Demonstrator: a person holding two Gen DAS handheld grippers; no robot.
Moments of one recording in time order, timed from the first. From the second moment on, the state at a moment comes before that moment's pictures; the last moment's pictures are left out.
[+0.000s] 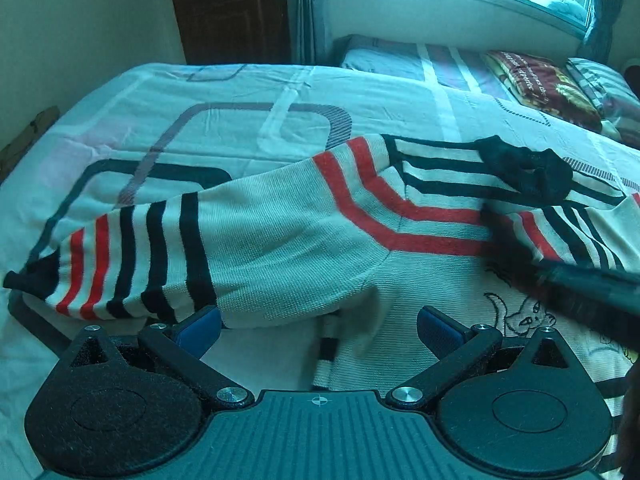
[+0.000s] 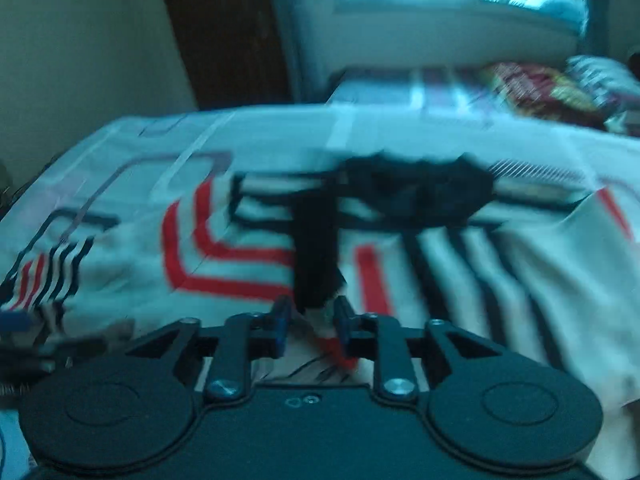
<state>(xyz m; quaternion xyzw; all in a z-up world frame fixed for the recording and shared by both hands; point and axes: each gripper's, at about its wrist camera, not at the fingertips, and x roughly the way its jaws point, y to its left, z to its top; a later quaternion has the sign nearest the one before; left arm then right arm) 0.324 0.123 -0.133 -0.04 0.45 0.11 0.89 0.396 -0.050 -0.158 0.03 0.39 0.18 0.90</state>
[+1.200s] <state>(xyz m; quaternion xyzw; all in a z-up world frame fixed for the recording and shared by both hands) 0.393 0.094 -0.198 -0.33 0.45 -0.01 0.83 0.317 -0.233 -0.157 0.03 0.34 -0.04 0.94</state>
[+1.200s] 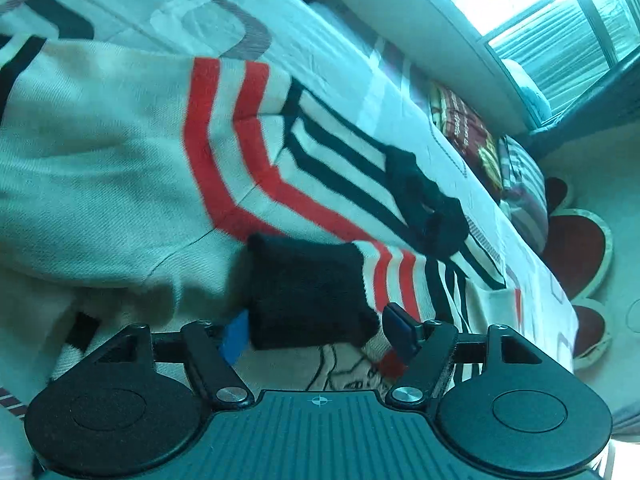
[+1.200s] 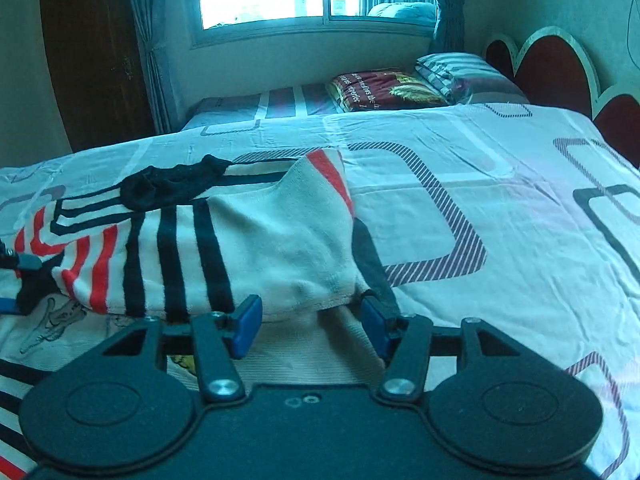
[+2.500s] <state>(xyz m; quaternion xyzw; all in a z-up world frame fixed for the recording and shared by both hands) 0.363 0.135 -0.168 -0.20 0.47 0.05 0.86 0.327 -0.235 -0.137 0.09 0.33 0.00 0.94</state>
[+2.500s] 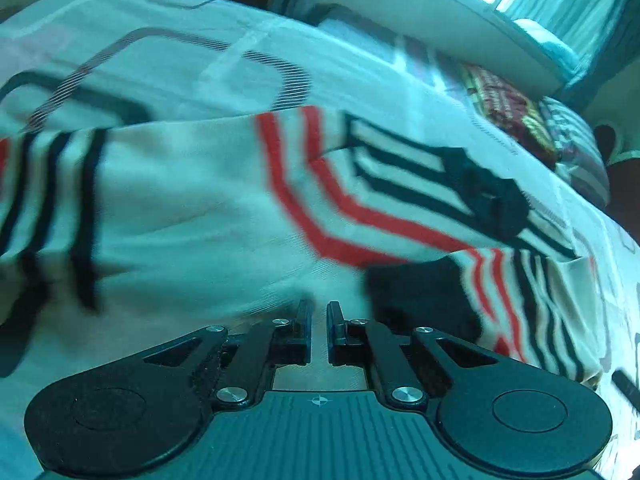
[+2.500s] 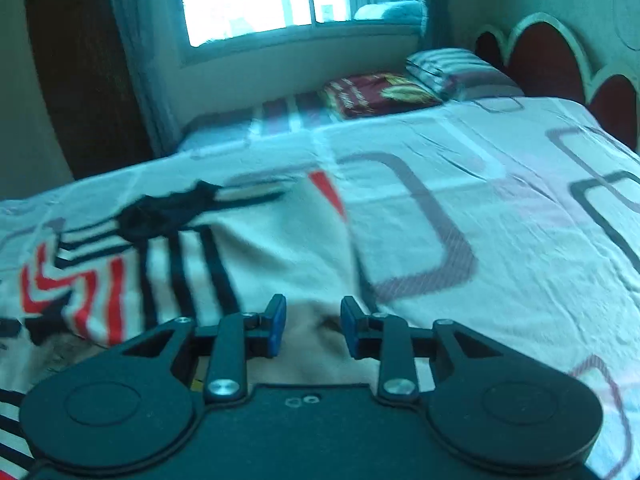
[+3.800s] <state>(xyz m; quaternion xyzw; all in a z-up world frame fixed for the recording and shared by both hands) 0.258 0.396 -0.212 -0.44 0.30 0.23 0.81 0.389 0.003 -0.183 -0.07 0.37 0.13 0.92</state>
